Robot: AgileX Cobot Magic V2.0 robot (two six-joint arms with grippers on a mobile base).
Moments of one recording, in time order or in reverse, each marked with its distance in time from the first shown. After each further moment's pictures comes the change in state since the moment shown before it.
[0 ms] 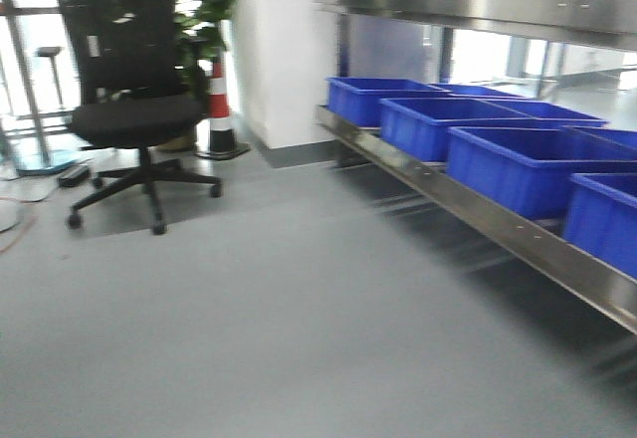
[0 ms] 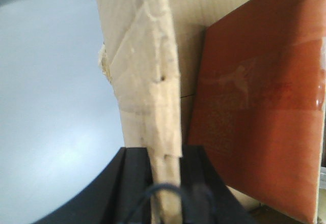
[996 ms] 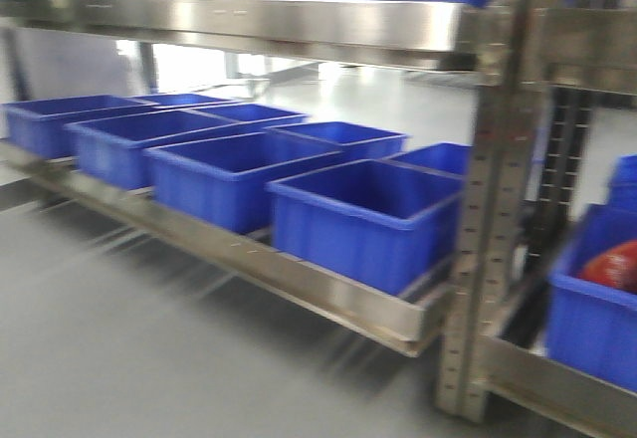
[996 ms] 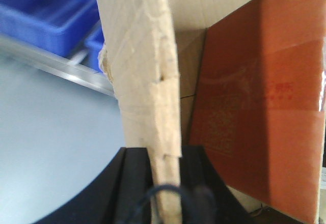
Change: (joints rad) left arm 0.000 0.000 0.000 0.007 0.000 0.000; right arm 0.000 0.000 0.000 0.000 0.000 0.000
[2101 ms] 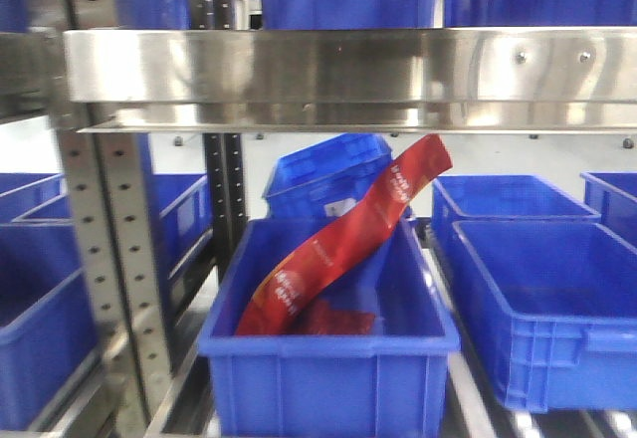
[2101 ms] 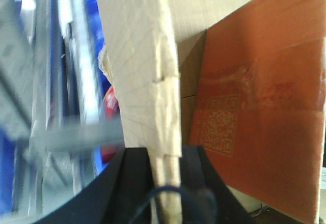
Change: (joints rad) left arm 0.000 0.000 0.000 0.000 -0.004 0.000; right arm 0.000 0.000 0.000 0.000 0.000 0.000
